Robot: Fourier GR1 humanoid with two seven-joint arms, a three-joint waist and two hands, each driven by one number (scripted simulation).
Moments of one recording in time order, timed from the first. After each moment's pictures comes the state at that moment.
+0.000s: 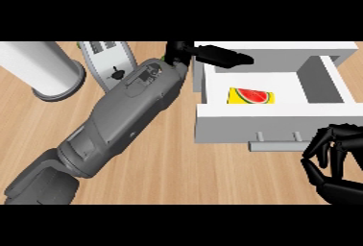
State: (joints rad) left arm -1.26 0.08 -0.54 -0.64 0.70 0.50 -0.32; right arm -0.03 -0.30 -0.12 -2.03 -0.07 0.44 0.02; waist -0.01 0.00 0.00
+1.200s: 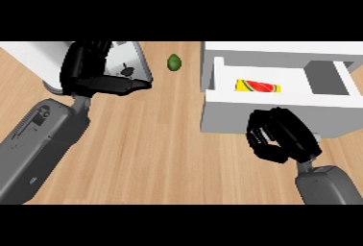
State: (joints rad) left arm -0.71 0.47 -0.40 -1.23 0.71 0.36 -0.24; right arm -0.22 -0.30 0.19 -1.54 0.76 0.15 -0.14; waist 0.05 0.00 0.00
